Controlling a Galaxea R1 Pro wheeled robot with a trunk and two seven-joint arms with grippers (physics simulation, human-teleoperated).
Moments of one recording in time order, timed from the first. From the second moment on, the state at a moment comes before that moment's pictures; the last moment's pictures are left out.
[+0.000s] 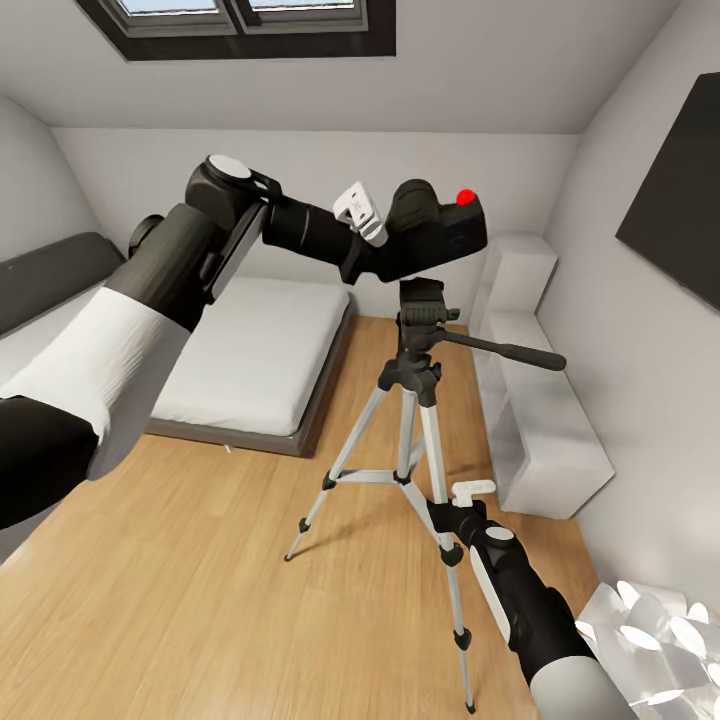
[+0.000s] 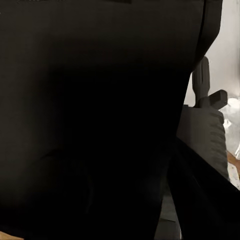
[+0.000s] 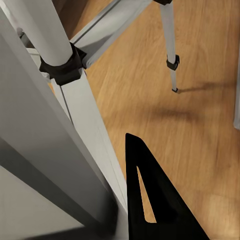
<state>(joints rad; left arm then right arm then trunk) -1.66 0.00 -0.52 -0.92 0.02 0.55 -1.13 -0.52 0.07 0.02 -1.00 0.07 0.37 0.06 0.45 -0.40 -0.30</state>
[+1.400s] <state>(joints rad) -1.65 0.02 -0.44 -0.94 -0.14 0.67 -1.16 -0.52 0.07 0.02 -1.00 0.07 0.37 0.06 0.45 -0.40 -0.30</state>
